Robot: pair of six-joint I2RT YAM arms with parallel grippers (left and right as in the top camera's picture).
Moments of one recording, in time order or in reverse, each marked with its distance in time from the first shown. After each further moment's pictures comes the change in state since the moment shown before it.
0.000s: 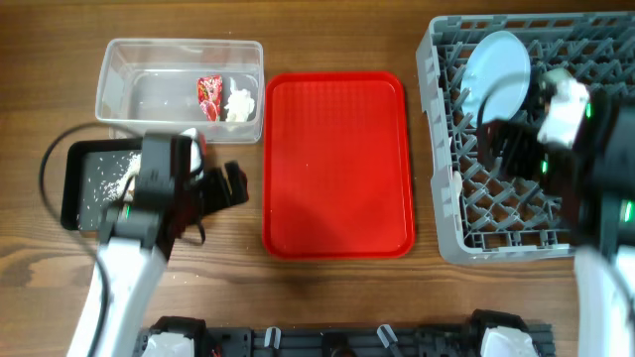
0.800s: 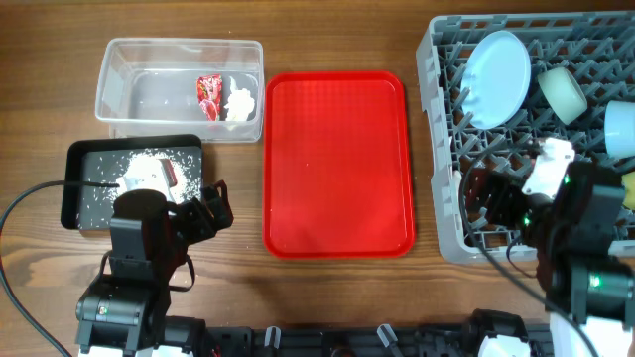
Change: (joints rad) left arm 0.000 -0.426 -0.143 0.047 -0.117 -0.076; right arm 0.000 -0.273 -0.301 0.064 0.014 0.027
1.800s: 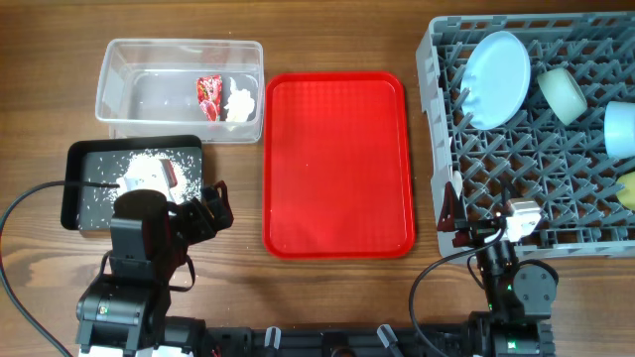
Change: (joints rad) left arm 0.000 0.000 -0.002 0.000 0.000 0.000; right arm 0.129 -0.752 -0.852 0.864 0.061 0.000
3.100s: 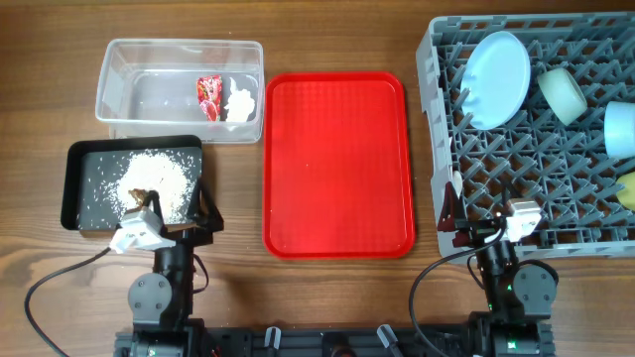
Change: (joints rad) left arm 0.063 -0.647 -0.710 0.796 -0.135 0.016; right arm 0.000 0.000 0.000 0.000 0.003 0.000
